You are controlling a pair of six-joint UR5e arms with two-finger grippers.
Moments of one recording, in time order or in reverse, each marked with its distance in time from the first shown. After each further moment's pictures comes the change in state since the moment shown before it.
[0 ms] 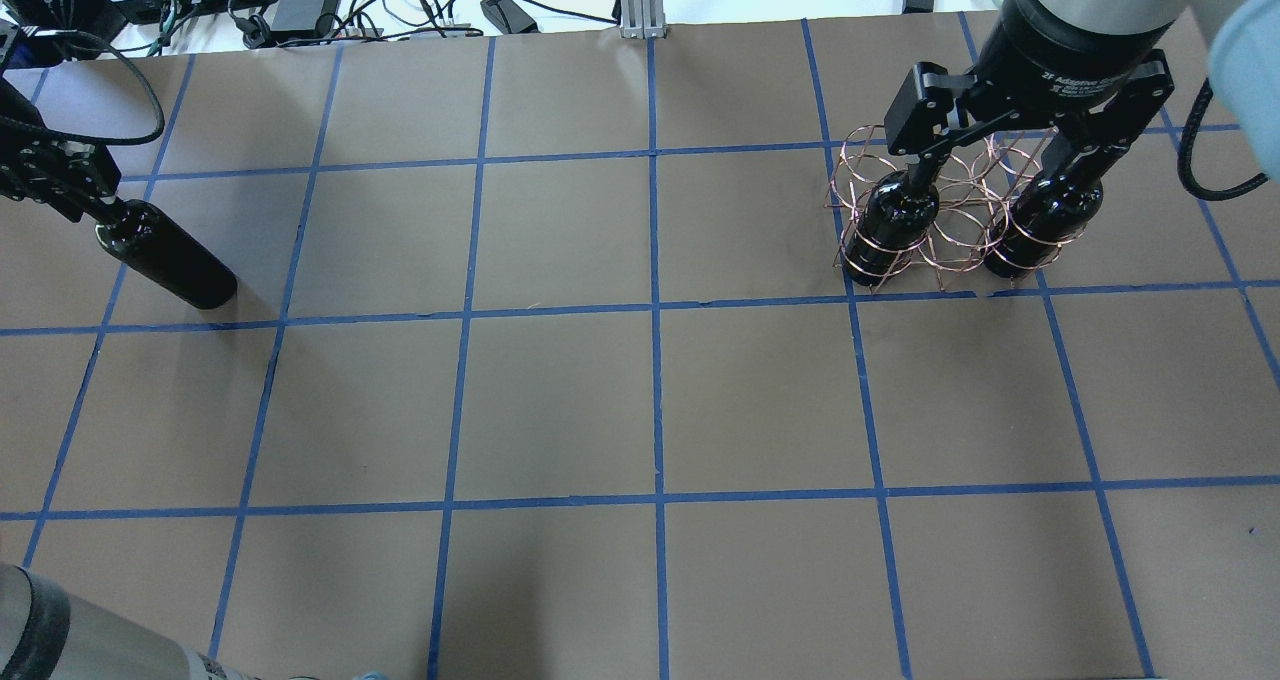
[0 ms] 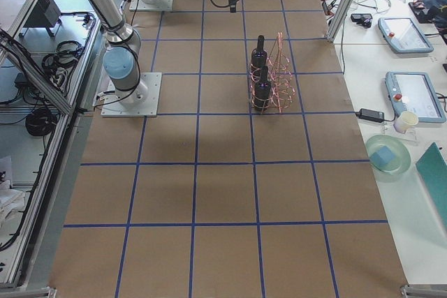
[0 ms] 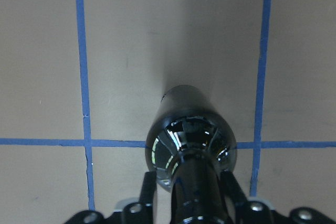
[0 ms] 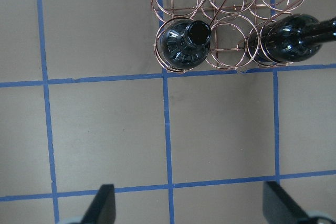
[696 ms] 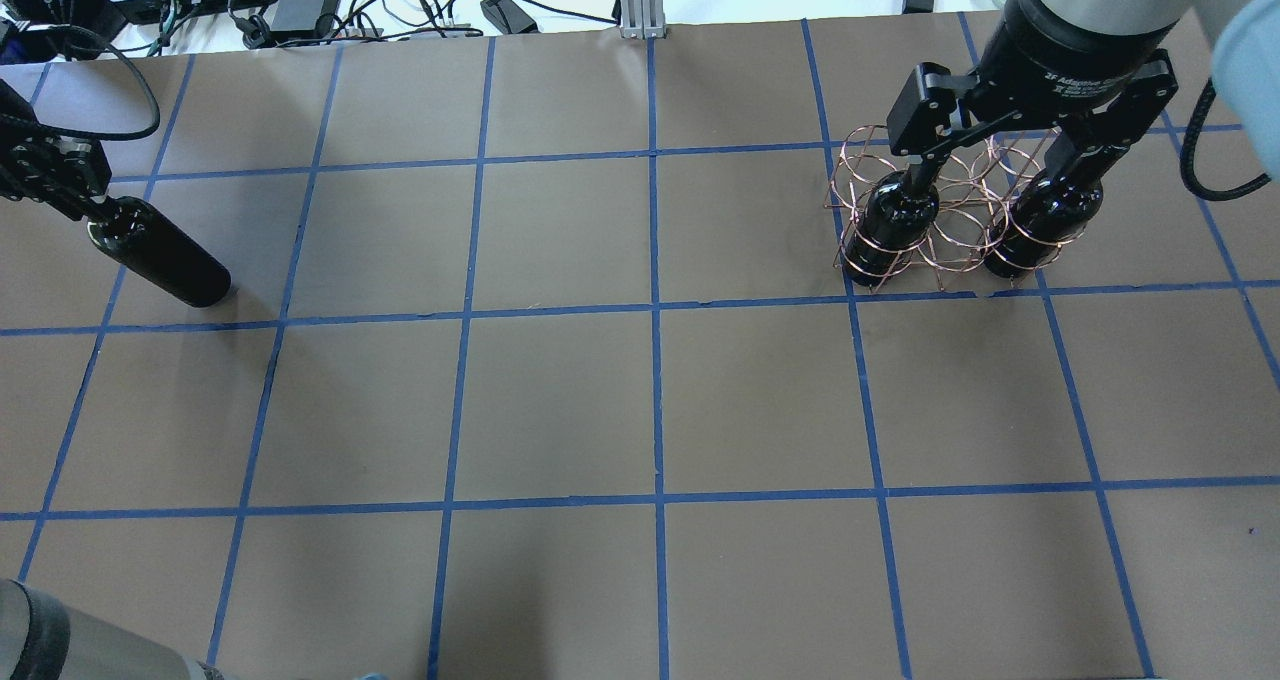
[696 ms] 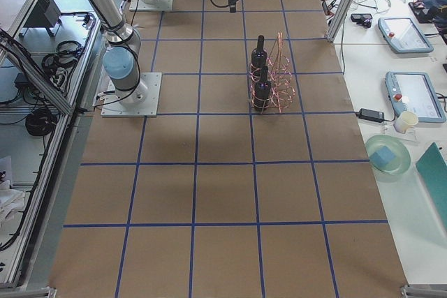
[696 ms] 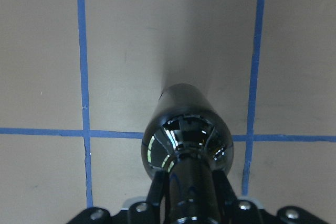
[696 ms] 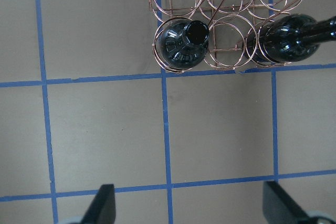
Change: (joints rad) left arm -0.009 0.044 0.003 -0.046 0.005 -0.025; right arm 0.000 -0.002 0.000 0.000 -0.002 0.000
